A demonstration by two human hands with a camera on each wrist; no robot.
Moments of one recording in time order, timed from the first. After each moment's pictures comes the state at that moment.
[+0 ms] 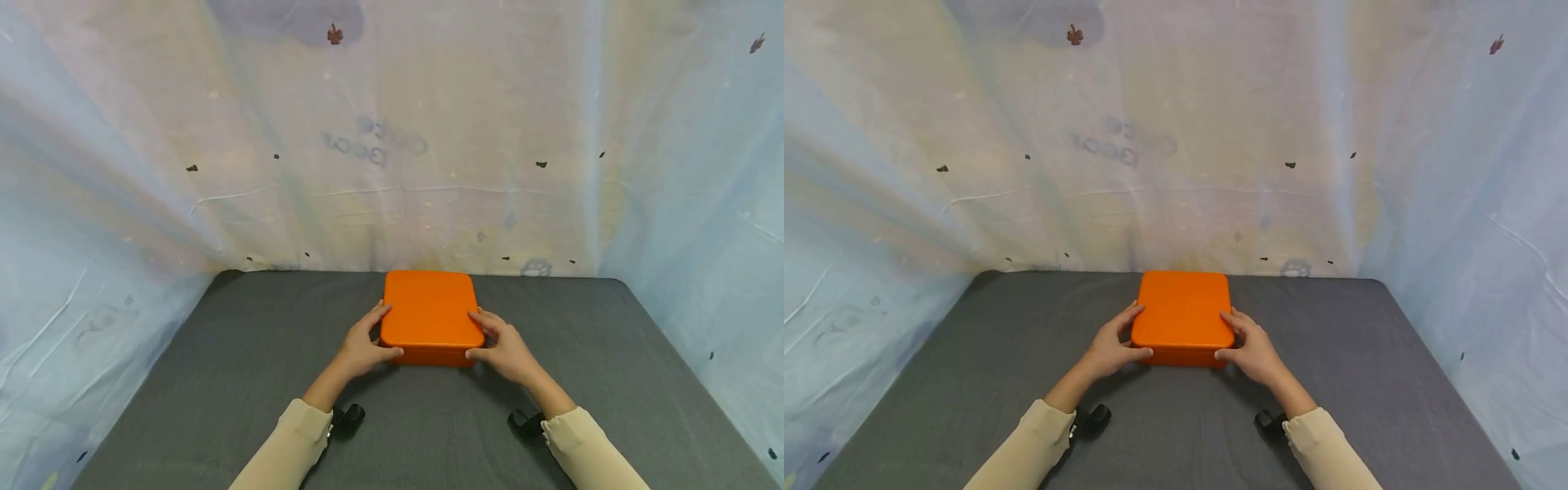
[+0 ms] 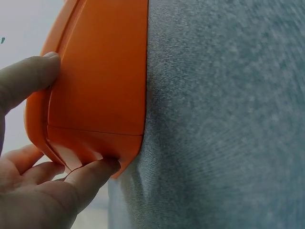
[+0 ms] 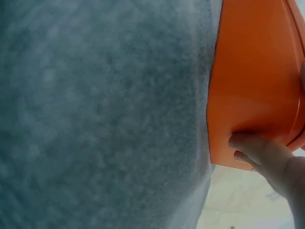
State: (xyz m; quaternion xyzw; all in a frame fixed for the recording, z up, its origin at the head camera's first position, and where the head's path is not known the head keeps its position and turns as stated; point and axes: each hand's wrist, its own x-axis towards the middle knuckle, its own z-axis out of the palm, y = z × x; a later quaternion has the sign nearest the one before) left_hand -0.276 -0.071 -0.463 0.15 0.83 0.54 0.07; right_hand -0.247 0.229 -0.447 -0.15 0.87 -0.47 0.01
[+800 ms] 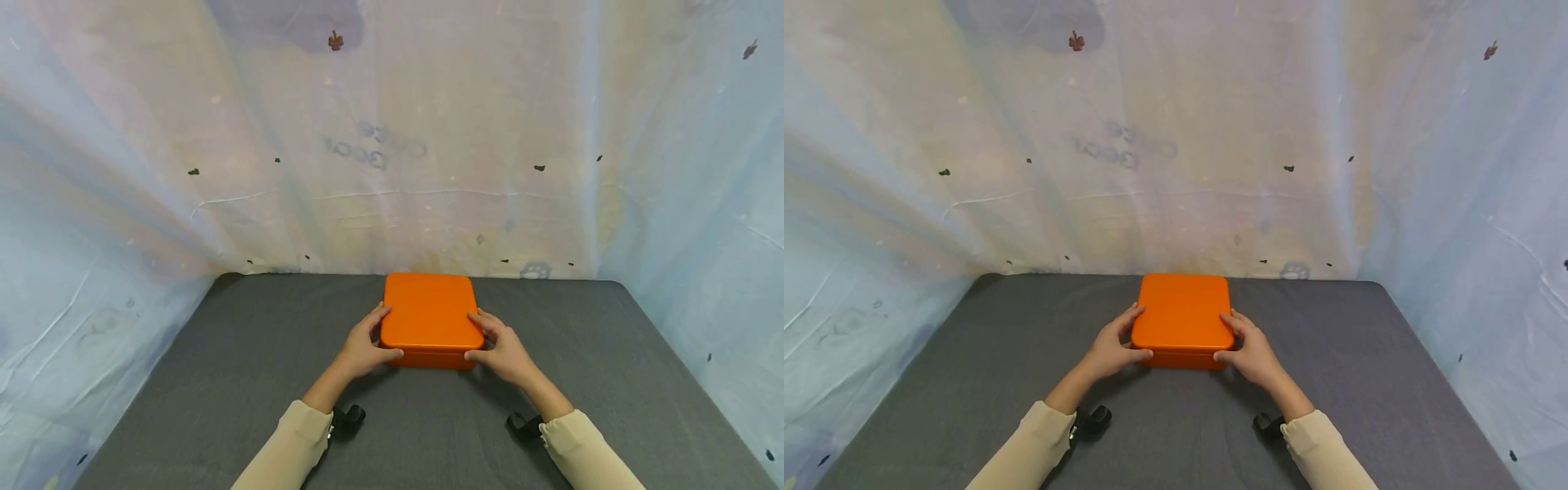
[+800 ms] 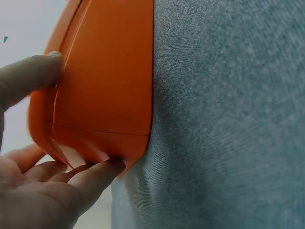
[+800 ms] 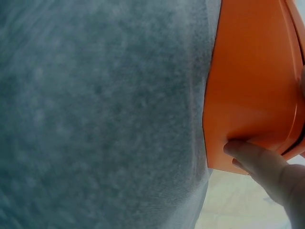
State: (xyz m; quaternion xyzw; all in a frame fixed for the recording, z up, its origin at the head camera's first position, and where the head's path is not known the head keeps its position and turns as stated) left_hand -0.275 -0.070 -0.460 0.15 0.82 0.55 0.06; right_hand -0.245 0.226 -0.446 -0.15 0.87 -0.47 -0.01
